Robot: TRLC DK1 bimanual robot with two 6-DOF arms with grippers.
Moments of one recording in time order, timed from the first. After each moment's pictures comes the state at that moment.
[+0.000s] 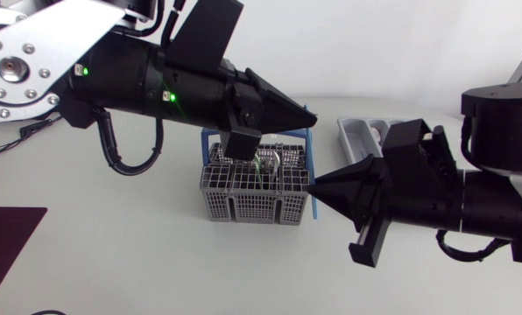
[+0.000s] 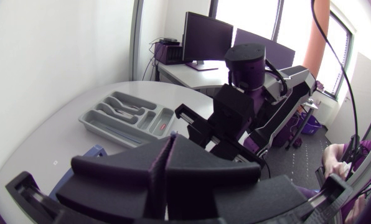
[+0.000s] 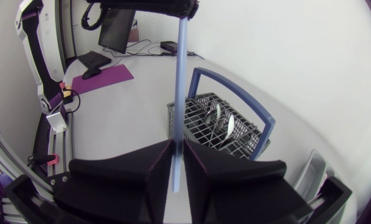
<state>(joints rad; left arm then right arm) -0.69 1.40 1.26 -0.33 0.67 0.18 0.57 0.92 0.66 -0.24 -0.36 -0.24</state>
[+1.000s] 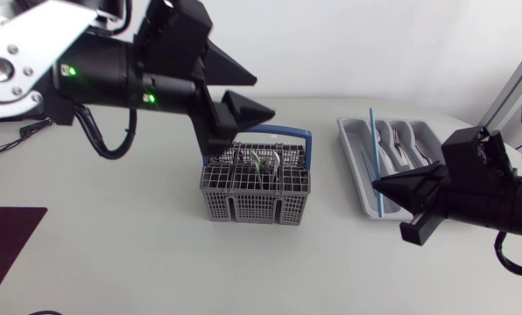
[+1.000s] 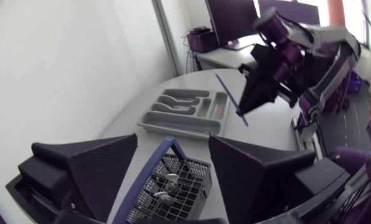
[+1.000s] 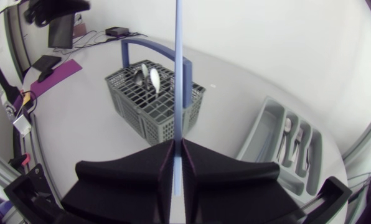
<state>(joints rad) -0.59 1.38 1.21 -0.30 0.46 0.54 0.18 0.82 0.63 -0.45 -0.36 -0.30</state>
